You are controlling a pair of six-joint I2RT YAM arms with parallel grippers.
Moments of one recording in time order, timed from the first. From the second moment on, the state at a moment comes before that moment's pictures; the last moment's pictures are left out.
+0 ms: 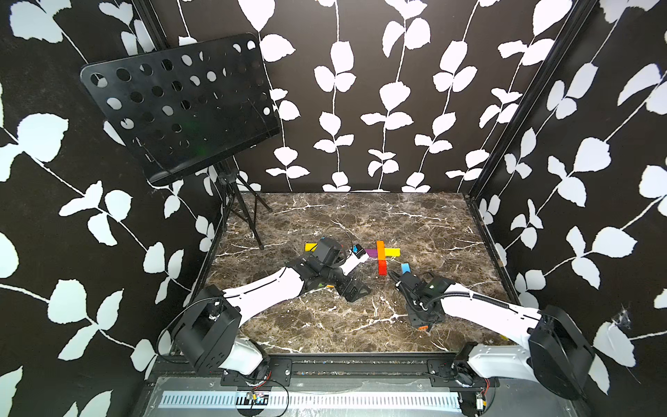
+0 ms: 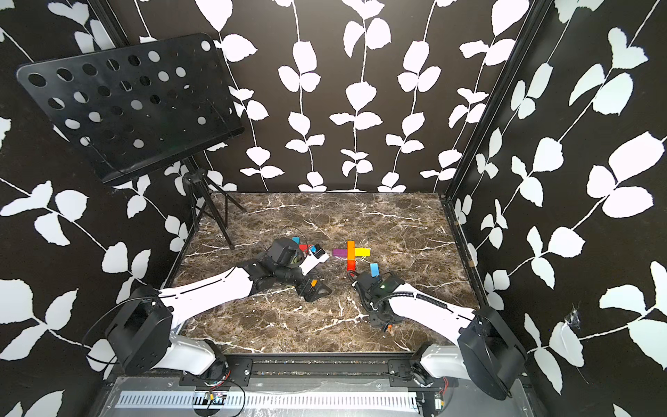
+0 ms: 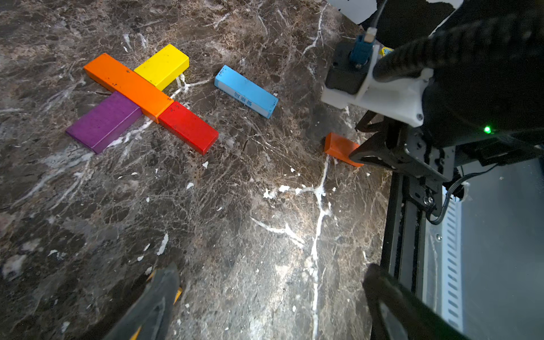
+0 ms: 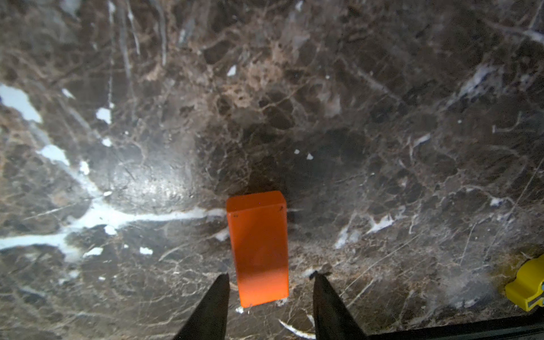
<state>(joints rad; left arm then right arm) -0.77 1.44 0.86 -0.21 0.52 0.05 0.77 1.29 0.68 -0.98 0.21 0.61</state>
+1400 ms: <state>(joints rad) -0.64 1.48 0.89 -0.23 0.50 0.10 0.74 1.45 0.78 -0.68 0.13 0.54</state>
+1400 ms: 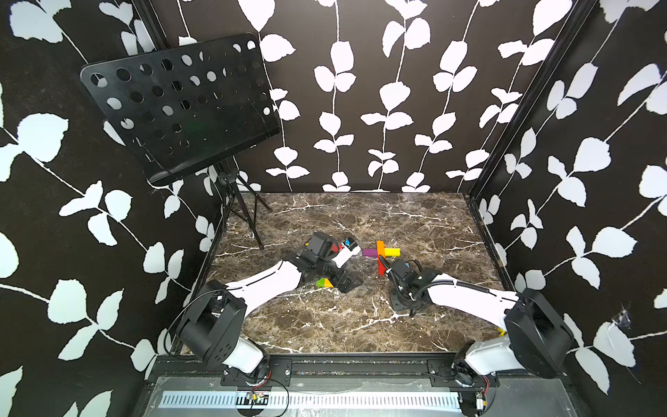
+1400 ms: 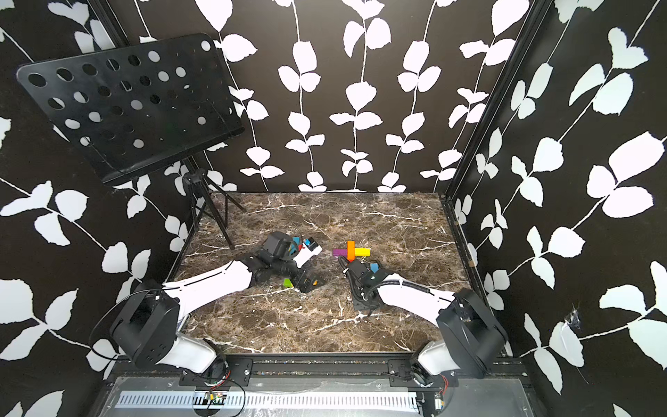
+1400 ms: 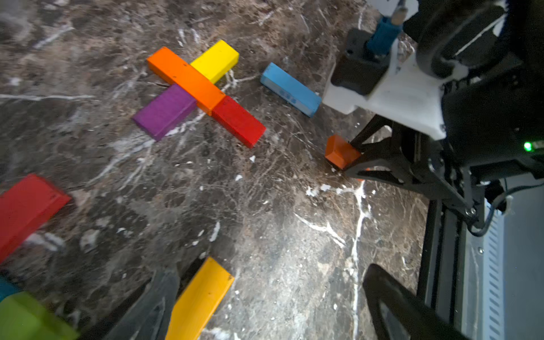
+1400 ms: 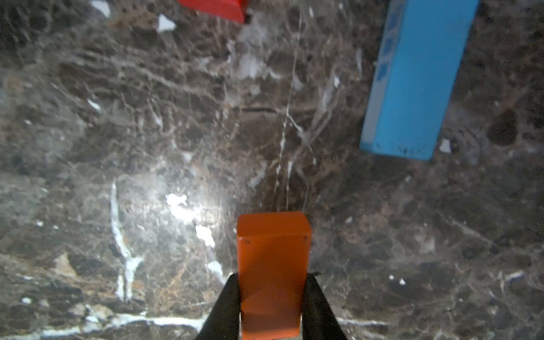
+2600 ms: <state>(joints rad) -0.60 1.32 0.65 -0.08 0.56 0.31 0.70 1.70 1.00 -0.62 0.06 0.50</state>
